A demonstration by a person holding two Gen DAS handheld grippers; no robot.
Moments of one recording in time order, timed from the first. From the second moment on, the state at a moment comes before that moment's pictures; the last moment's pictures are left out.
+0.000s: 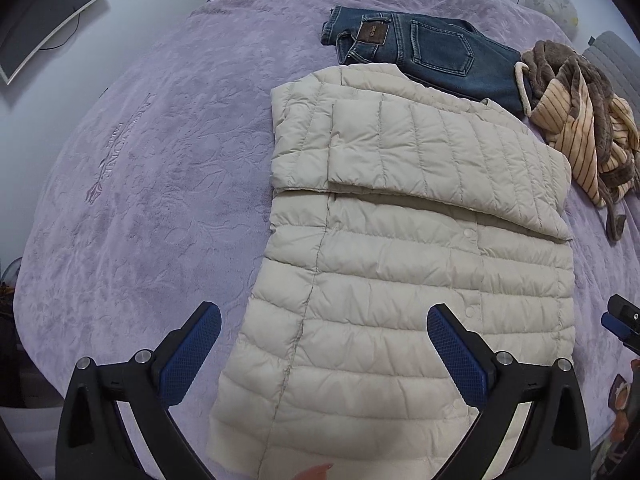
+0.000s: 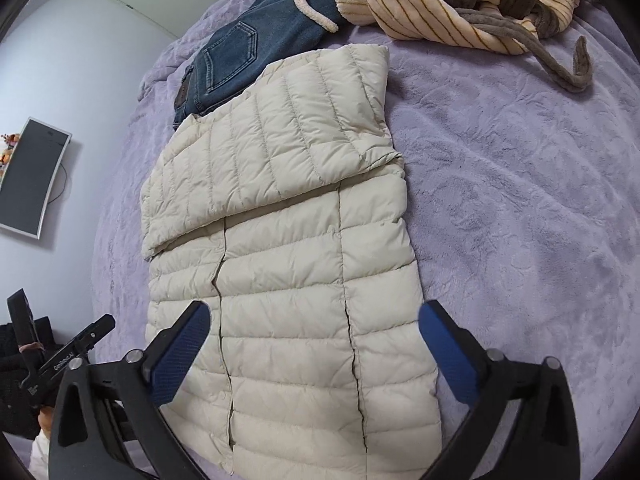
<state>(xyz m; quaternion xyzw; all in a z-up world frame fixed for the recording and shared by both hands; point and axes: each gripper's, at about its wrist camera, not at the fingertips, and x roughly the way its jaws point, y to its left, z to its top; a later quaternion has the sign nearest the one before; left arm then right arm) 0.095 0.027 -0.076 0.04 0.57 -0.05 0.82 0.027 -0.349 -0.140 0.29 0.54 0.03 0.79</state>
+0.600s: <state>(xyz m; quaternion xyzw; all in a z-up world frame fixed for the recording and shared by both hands) 0.056 0.070 -0.096 0.03 0.60 -0.06 0.80 -0.029 -0.324 -0.132 0.33 0.57 0.00 0.76</state>
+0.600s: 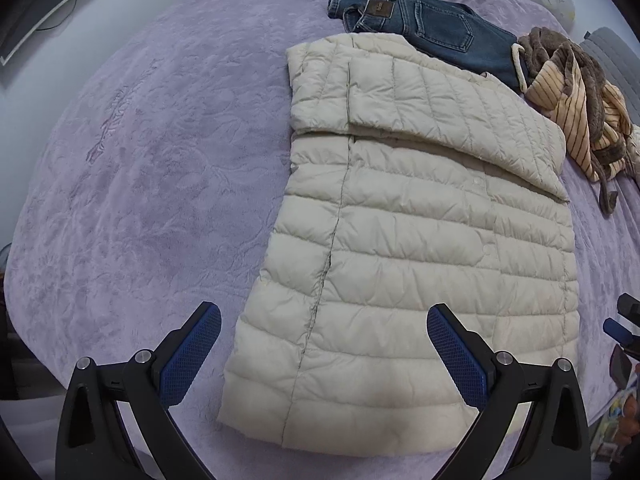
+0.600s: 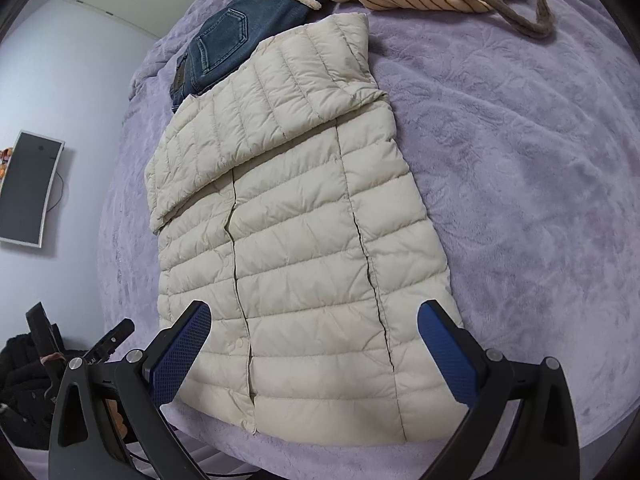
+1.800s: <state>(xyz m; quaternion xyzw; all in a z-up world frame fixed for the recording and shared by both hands) 0.023 0.152 -0.186 -0.13 0.67 -0.21 0.70 -0.176 -0.344 -0.206 0.53 0.51 -0.12 0.67</state>
